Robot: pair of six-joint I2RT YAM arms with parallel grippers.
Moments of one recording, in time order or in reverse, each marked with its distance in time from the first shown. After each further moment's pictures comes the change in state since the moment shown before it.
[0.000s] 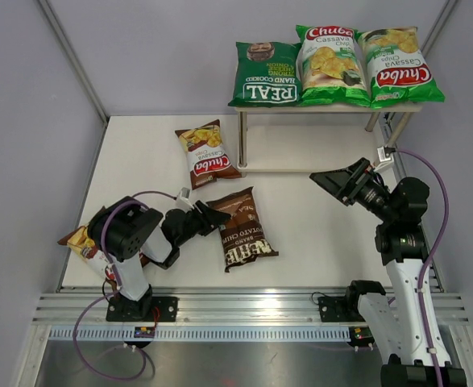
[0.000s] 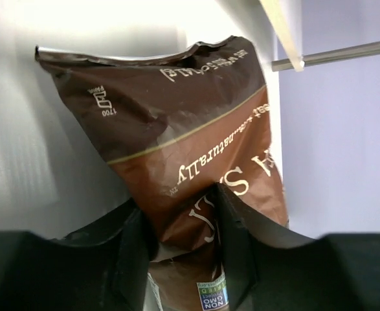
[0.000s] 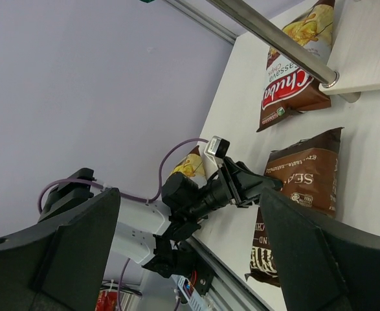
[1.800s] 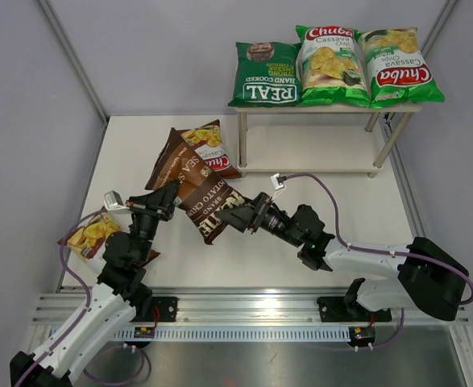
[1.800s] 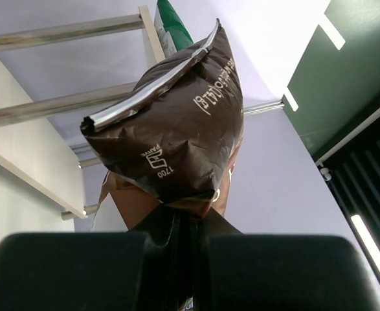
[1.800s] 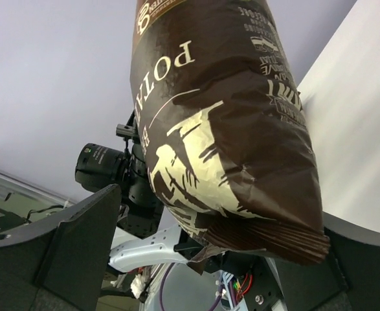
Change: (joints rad) left arm -0.005 -1.397 0.013 -0.819 -0.465 -0.366; right arm 1.019 0.590 -0.229 1.032 0.692 0.089
